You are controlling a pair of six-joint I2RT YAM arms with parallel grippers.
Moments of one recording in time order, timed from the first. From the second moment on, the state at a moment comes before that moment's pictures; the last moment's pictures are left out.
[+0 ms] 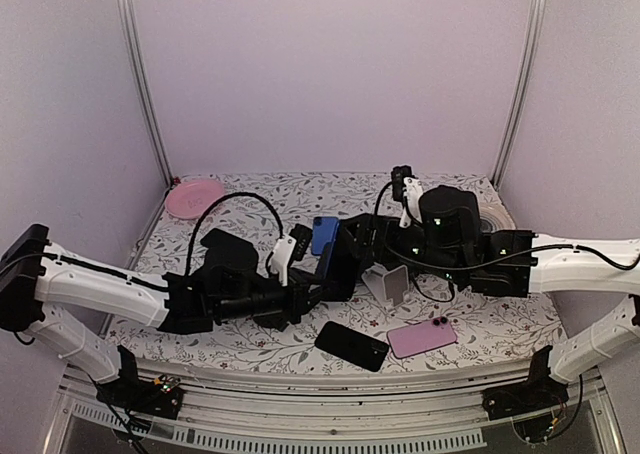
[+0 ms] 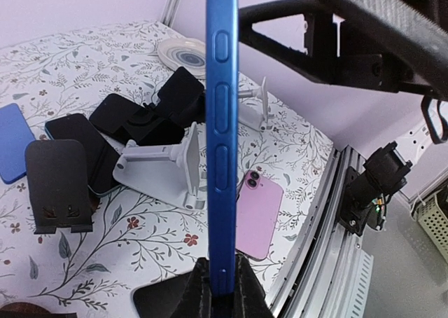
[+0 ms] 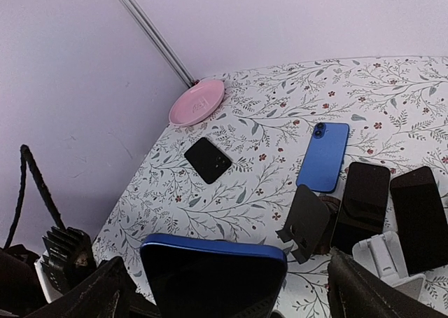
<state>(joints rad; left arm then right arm) -1.15 1.42 0.67 0.46 -0.07 -0.44 1.11 1.32 0.98 0.01 0.39 0.66</state>
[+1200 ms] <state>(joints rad) -1.24 1.45 0.80 0.33 -0.20 -0.32 1.09 1.27 0.92 0.02 0.29 0.74</state>
